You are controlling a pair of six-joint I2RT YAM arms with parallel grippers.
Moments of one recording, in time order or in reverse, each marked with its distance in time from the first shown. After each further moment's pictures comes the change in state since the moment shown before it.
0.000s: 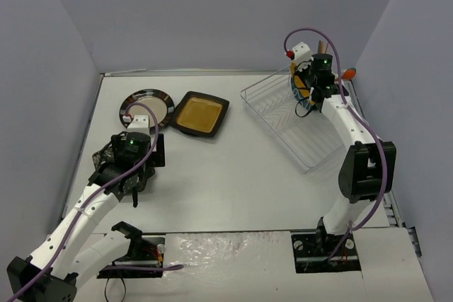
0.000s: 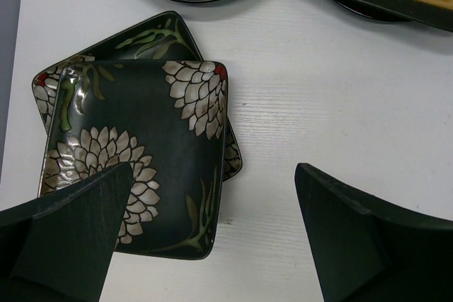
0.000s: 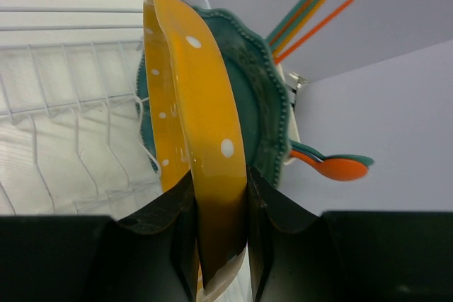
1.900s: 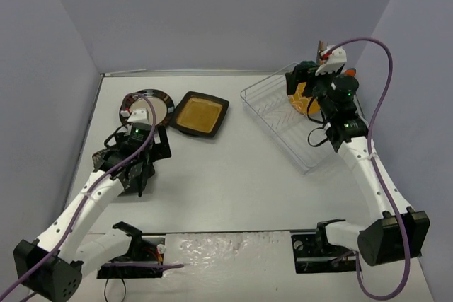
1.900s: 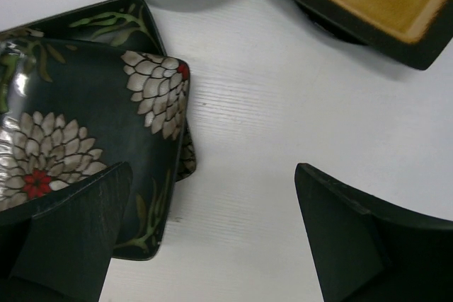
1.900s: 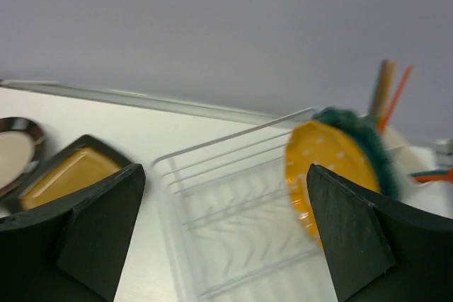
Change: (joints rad) left arm 0.013 0.146 0.103 -0.023 0.068 -0.215; right arm 0.060 -0.515 -0.359 0.247 -0.255 0.693
